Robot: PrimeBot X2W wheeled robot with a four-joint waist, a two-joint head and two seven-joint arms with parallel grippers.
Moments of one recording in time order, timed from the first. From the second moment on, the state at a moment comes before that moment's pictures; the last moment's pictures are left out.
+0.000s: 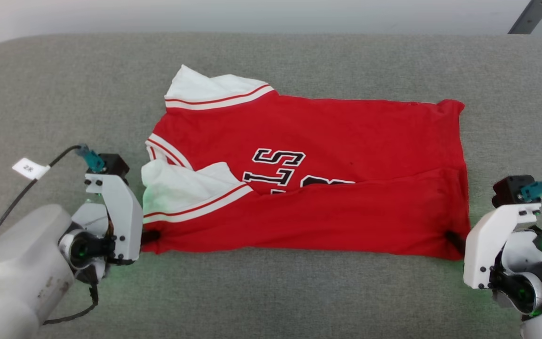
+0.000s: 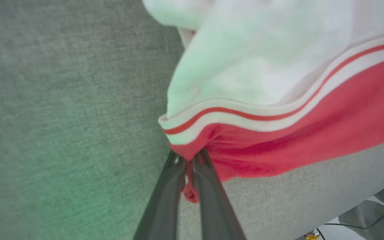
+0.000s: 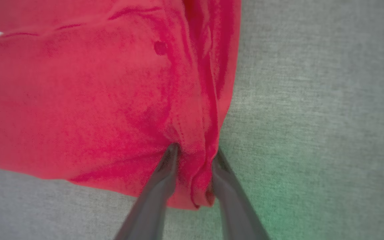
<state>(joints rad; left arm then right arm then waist) -0.91 0.65 -1.13 0.71 -1.40 -0.06 0.59 -0.33 -0.18 -0.01 0.22 0.33 0.13 0.80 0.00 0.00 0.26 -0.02</state>
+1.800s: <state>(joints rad) -0.82 0.93 -1.15 0.14 -1.37 0.25 0.69 -0.11 -0.27 -0.03 -0.09 0.42 0.13 1.00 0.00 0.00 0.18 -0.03</state>
